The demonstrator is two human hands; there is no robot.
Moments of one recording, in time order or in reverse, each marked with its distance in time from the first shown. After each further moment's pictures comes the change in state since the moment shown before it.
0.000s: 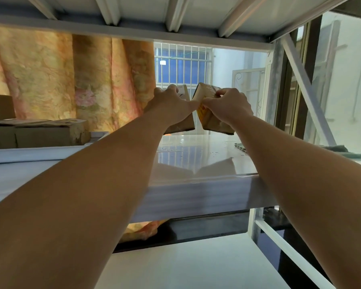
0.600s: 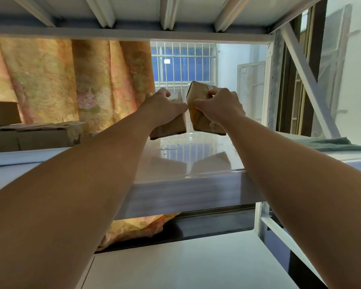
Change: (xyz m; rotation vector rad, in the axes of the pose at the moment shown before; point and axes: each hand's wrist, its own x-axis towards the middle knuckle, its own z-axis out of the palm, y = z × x) left_hand 0.006 -0.011 0.004 -0.074 -0.082 -0.072; right_hand 0.000 0.008 0.009 0.066 -0.041 -0.024
